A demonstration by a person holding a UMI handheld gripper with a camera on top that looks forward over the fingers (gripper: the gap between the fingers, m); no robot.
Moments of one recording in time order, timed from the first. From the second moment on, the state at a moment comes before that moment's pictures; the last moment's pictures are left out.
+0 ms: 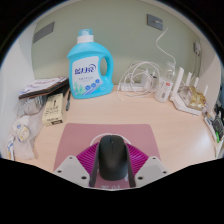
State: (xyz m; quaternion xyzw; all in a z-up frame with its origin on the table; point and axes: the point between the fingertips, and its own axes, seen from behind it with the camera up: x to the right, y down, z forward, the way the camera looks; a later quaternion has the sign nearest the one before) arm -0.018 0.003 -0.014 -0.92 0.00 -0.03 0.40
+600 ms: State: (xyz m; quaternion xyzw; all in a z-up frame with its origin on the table) arm -0.031 -0.143 0.129 -0.90 -0.02 -0.05 0.44
